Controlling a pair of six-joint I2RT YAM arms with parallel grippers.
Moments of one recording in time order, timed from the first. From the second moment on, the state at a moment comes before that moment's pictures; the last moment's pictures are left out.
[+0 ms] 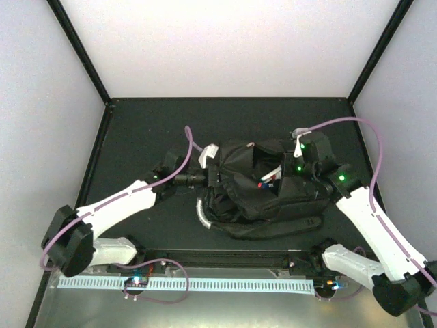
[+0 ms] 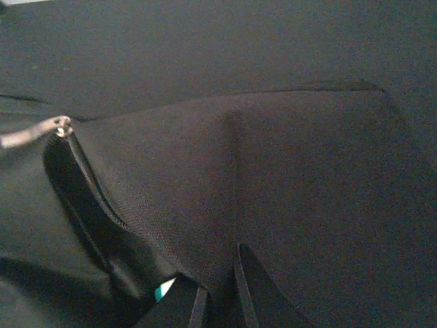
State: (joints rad) left arm -0.69 1.22 0.74 0.03 0.61 -0.86; right arm 0.48 0.96 1.05 -0.79 0.03 0.38
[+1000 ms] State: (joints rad) left arm -0.63 1.41 1.42 -0.03 0.87 -0.97; right arm 0.48 1.17 1.63 -1.09 0.24 0.29
